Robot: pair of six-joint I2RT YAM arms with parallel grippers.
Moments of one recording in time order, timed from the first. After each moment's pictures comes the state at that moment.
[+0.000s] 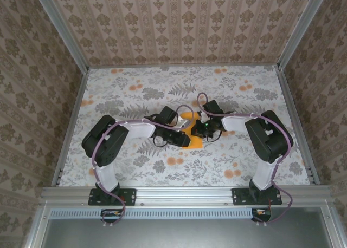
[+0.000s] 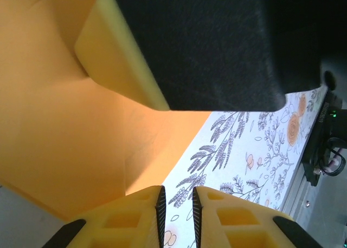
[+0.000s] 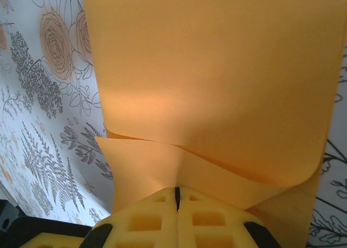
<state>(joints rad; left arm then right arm) -0.76 1.83 0.96 -0.19 0.70 -0.35 0.44 1.82 0.92 -0.21 -0.50 0.65</state>
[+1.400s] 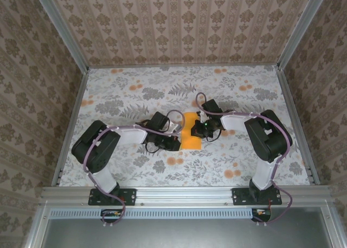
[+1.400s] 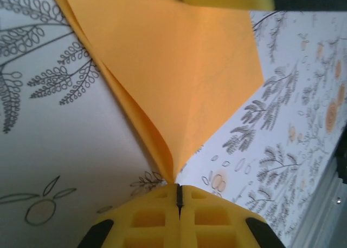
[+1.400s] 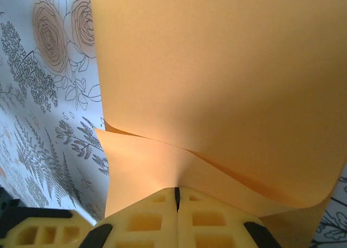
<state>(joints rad) -0.71 1.70 0.78 -0.15 0.63 -0.36 0.44 1.83 0.96 -0.27 -0.50 0.62</state>
